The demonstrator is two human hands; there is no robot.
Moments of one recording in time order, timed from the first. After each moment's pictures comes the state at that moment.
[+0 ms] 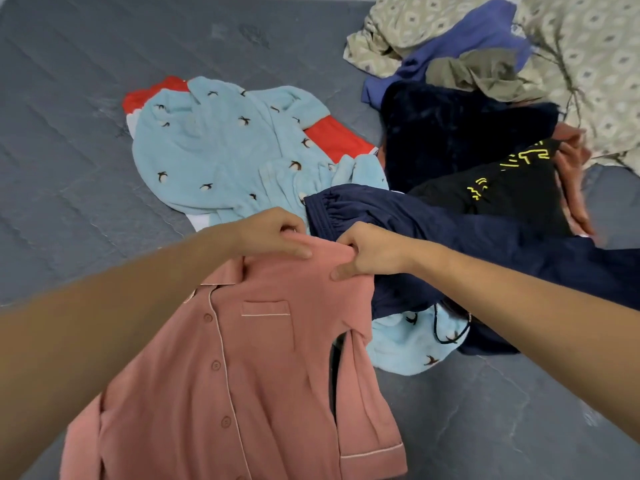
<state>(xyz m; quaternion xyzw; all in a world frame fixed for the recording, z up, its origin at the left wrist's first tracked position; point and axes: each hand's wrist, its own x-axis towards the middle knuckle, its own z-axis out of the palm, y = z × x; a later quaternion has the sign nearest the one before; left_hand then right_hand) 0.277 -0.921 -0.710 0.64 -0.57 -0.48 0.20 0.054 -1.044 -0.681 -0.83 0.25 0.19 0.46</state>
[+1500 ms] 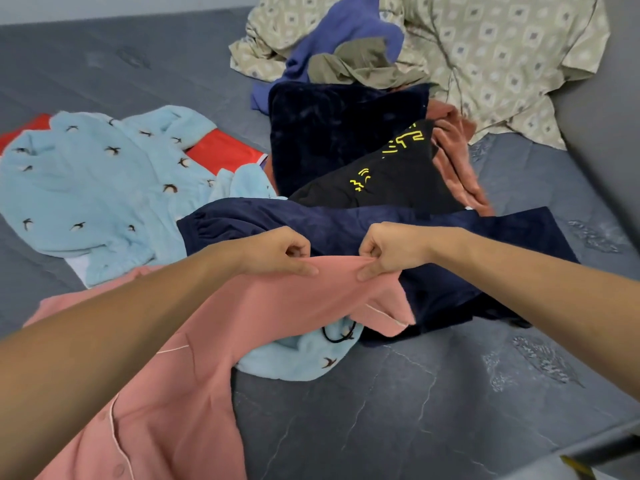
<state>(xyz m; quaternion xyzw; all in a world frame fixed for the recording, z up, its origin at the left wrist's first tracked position) 0.081 -1.054 -0.703 0.57 -0.62 -0.53 0.12 -0.174 -1.183 -0.668 -0.86 0.26 0.23 0.38</state>
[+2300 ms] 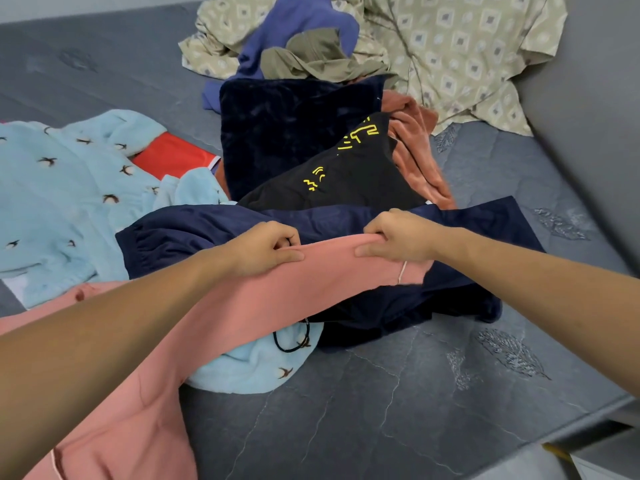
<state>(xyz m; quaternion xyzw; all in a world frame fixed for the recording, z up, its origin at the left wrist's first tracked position) 0.016 -1.107 -0.723 0.61 -0.64 -0.44 0.14 -0.267 -1.240 -0.692 -0.89 0.32 0.14 0.28</state>
